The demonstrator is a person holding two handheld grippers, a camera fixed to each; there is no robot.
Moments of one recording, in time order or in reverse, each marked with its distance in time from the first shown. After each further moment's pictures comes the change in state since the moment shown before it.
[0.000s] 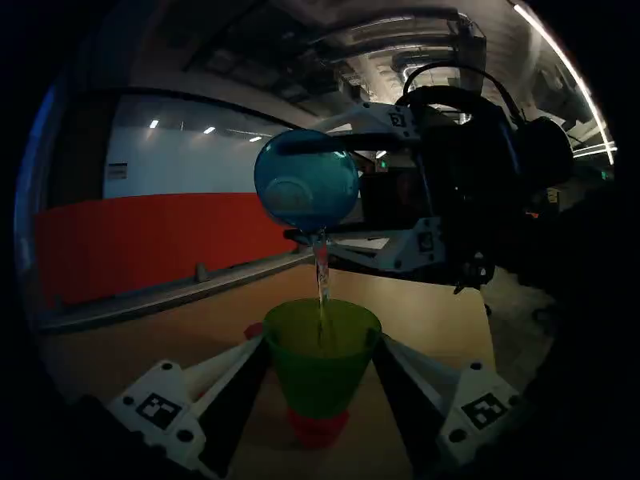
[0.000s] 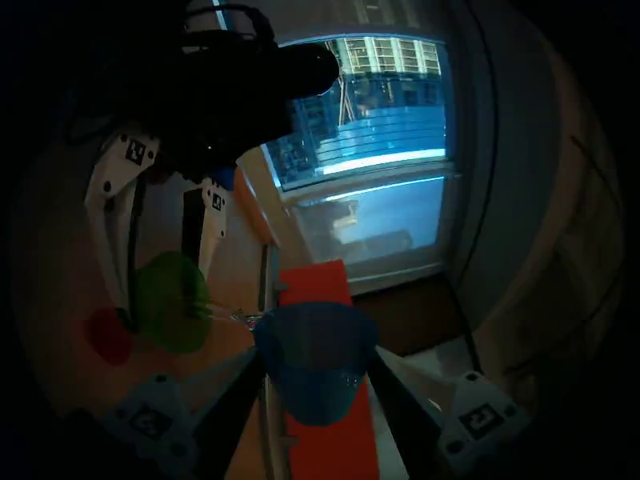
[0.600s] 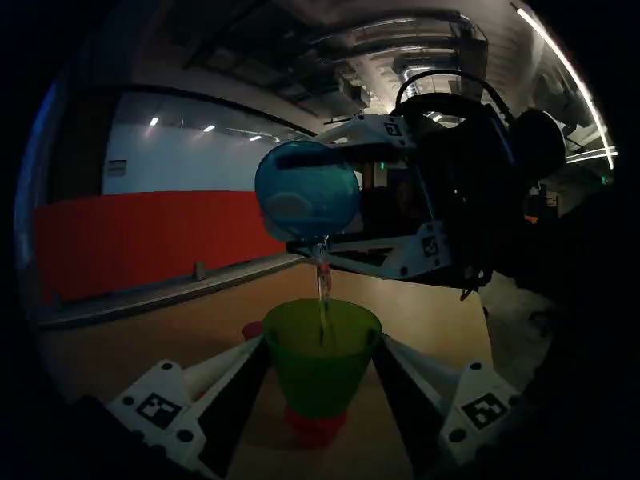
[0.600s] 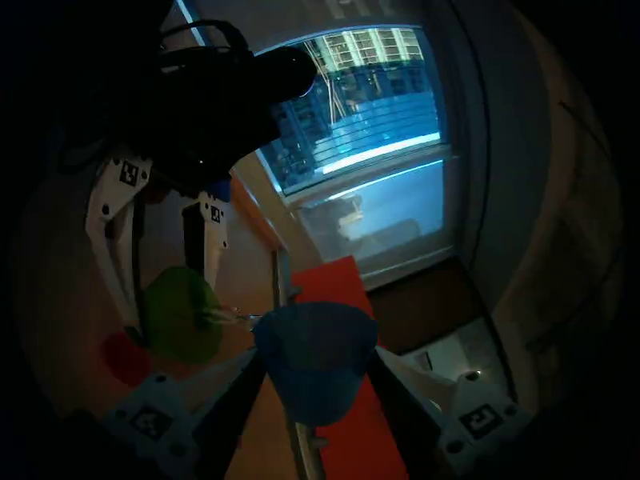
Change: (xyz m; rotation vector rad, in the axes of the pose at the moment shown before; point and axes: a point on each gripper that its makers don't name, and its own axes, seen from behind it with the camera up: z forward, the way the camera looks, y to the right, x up) left arm -0.002 -0.001 0.001 -0.008 0.002 -0.016; right arm -0.004 -0.011 0.000 0.041 0.006 0.125
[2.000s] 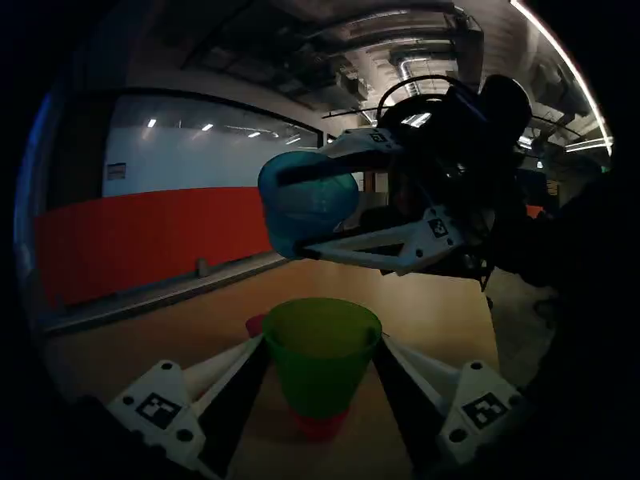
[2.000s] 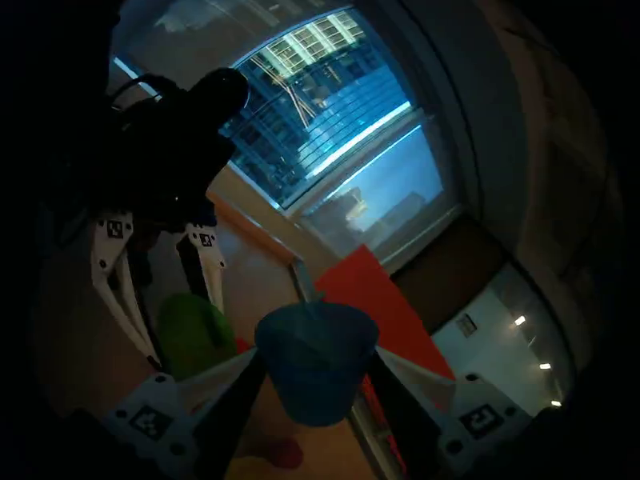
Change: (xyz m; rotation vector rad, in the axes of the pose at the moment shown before) left arm -0.009 0.001 -0.005 0.010 -0.027 0.029; right arm 0.003 -0.018 -0.014 0.065 0.023 0.313
